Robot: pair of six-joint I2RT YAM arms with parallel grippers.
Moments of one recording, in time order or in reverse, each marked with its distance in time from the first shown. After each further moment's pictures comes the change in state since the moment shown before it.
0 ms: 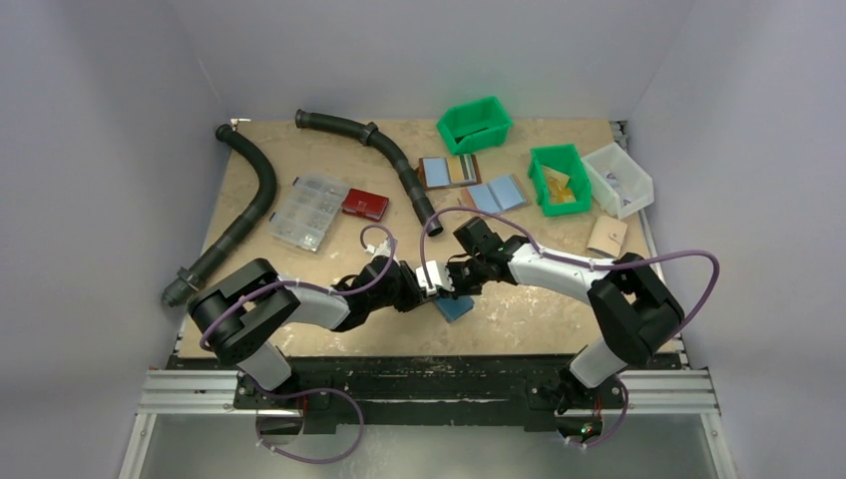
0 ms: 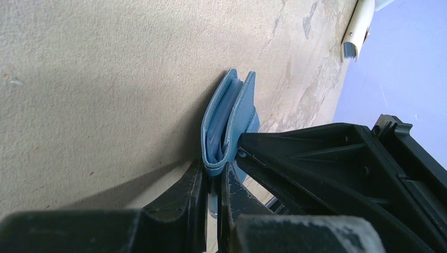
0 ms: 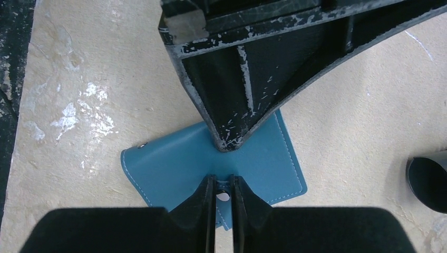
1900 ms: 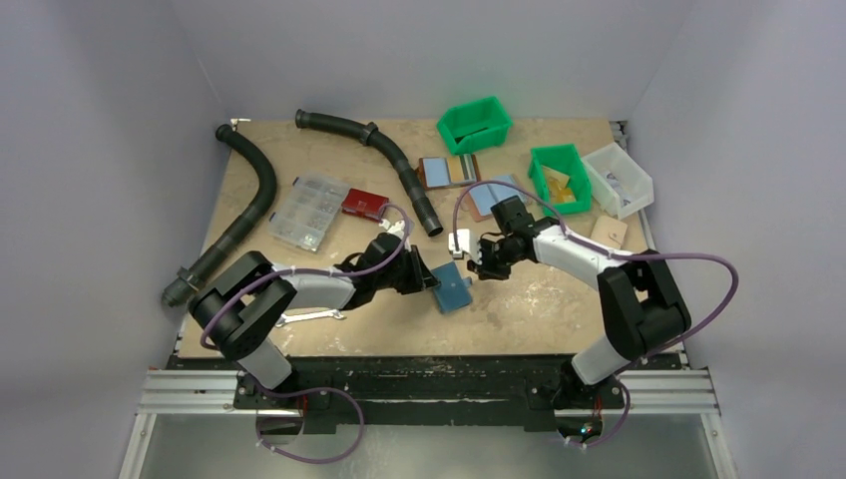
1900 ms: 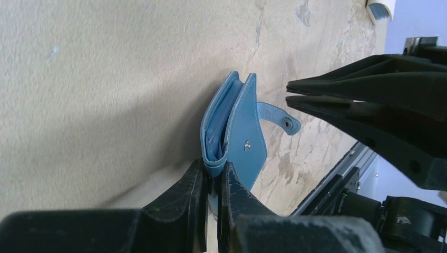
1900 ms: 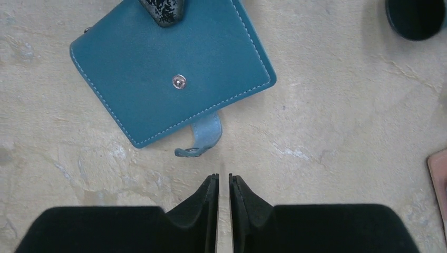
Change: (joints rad) left arm 0.078 0.009 0.145 -0.180 0.087 0.339; right arm -0.259 -0.008 0.024 -0.103 -0.014 0.042
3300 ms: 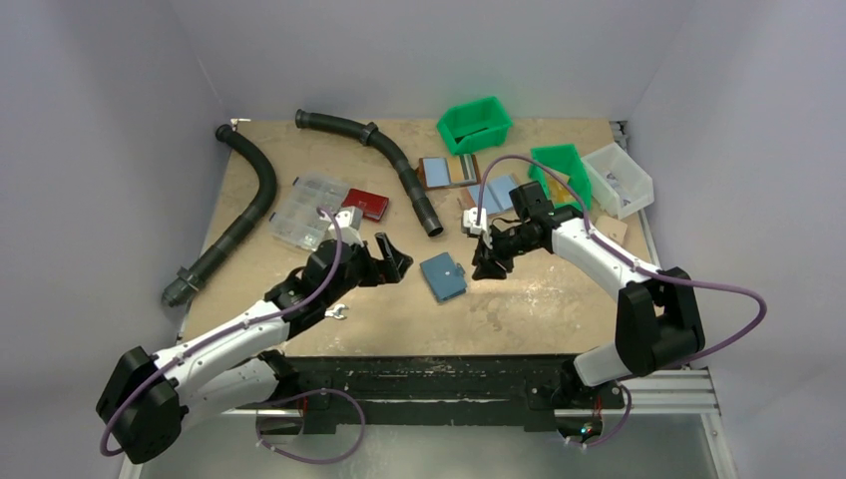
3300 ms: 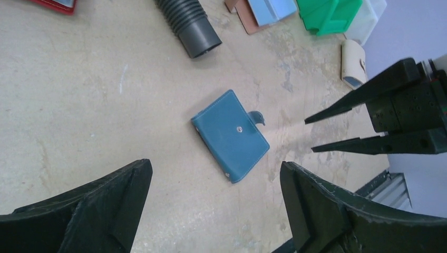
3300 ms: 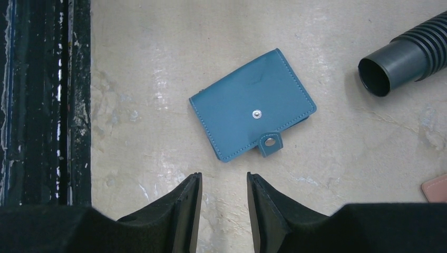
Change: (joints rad) left arm 0.044 -0.662 -0.100 -0.349 -0.297 0.212; right arm -0.095 -0.095 0.092 -0.177 -0.343 0.057
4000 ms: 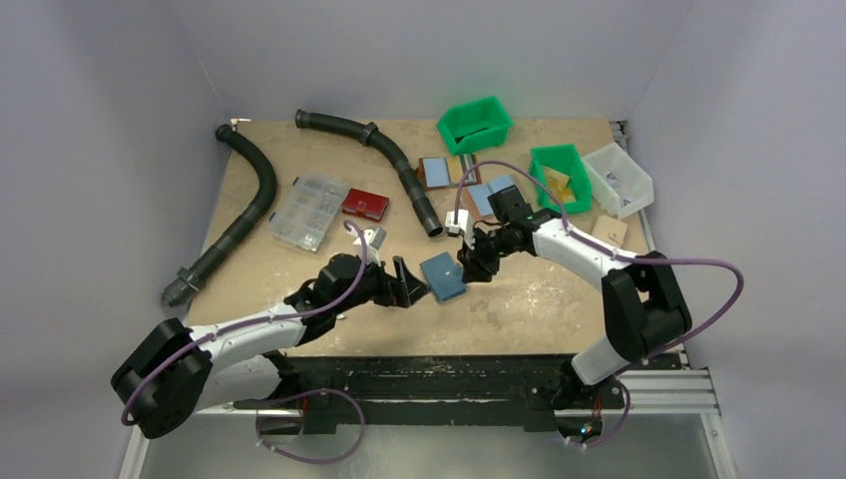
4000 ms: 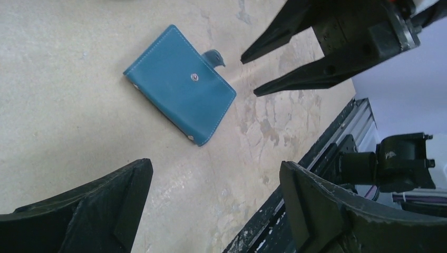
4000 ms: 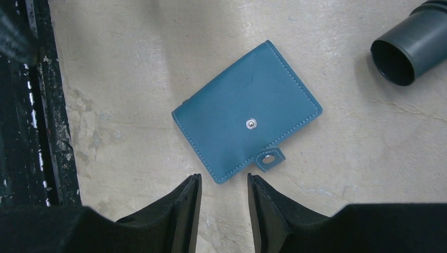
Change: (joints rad) left arm -0.024 0.170 -0.140 0.328 0.291 -0.005; right arm 0.089 0.081 0.000 0.136 0.135 0.225
